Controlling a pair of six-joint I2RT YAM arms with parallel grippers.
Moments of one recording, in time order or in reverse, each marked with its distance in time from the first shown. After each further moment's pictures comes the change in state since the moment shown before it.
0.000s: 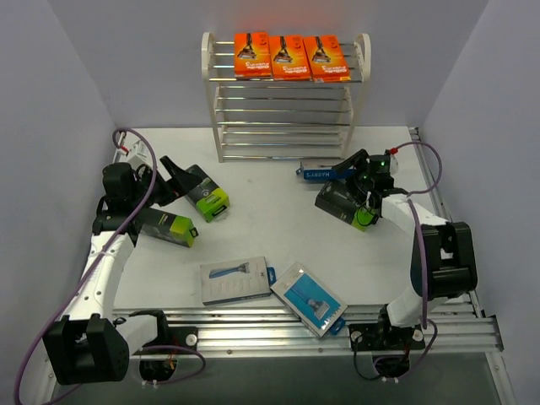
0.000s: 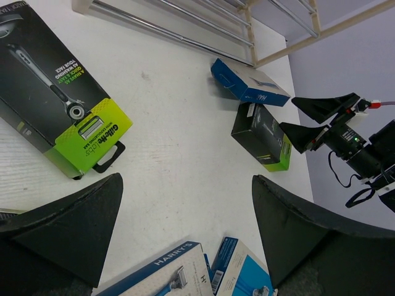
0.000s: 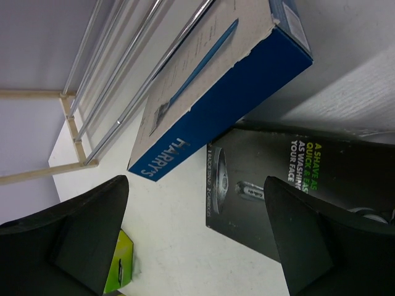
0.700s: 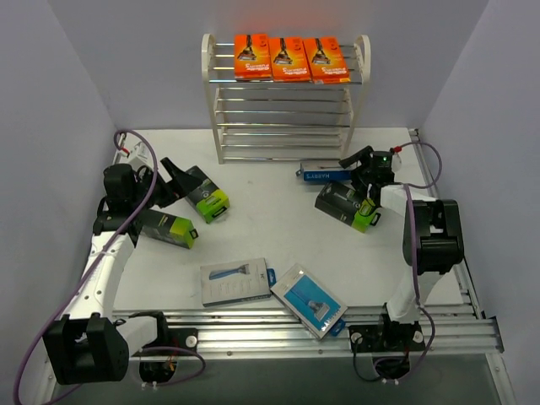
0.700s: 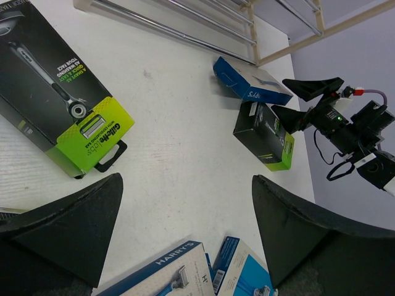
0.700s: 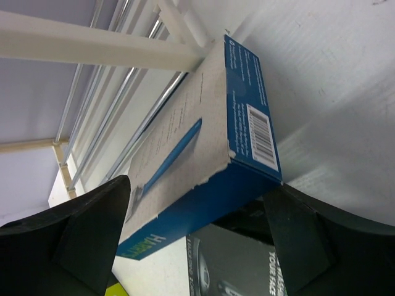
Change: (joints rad) left arm 0.000 0.010 0.000 -0.001 -0.001 0.007; right arm -0.071 0.239 0.116 0.123 0.000 0.023
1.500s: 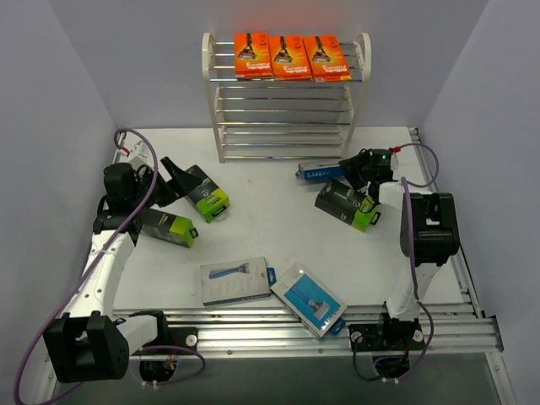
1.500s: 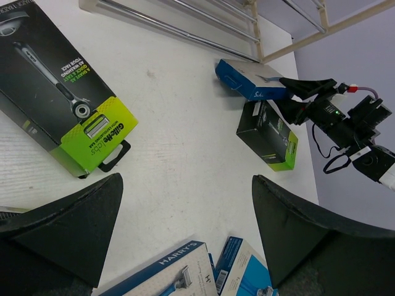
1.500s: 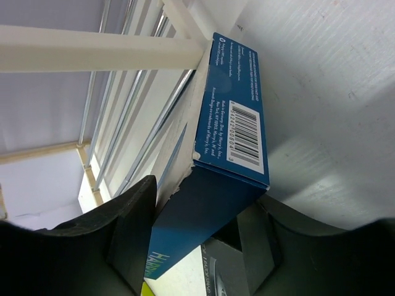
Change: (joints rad) left arm 0.002 0.005 0.000 -0.004 -0.003 0.011; right arm -0.008 0.088 0.053 0.056 -0.062 0.089
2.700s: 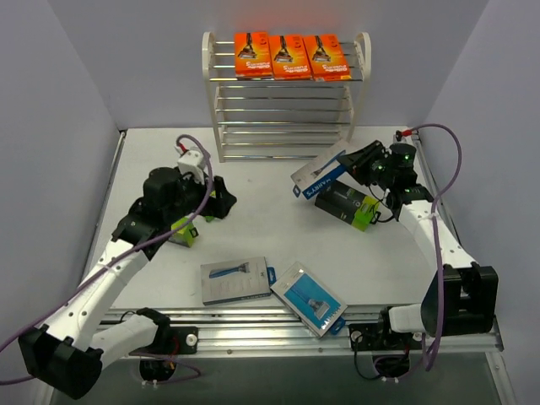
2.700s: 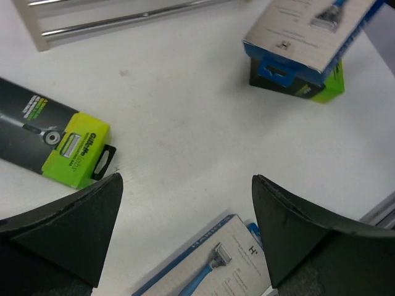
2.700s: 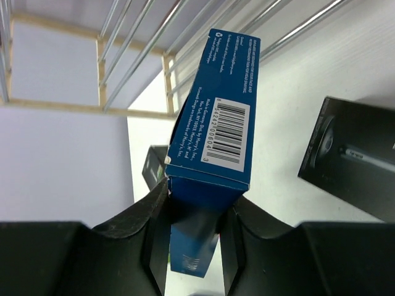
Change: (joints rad) left arm -0.375 -0.067 0.085 -0.148 -0.293 0.321; right arm 0.043 -0.560 -0.104 -0.267 -0.169 -0.121
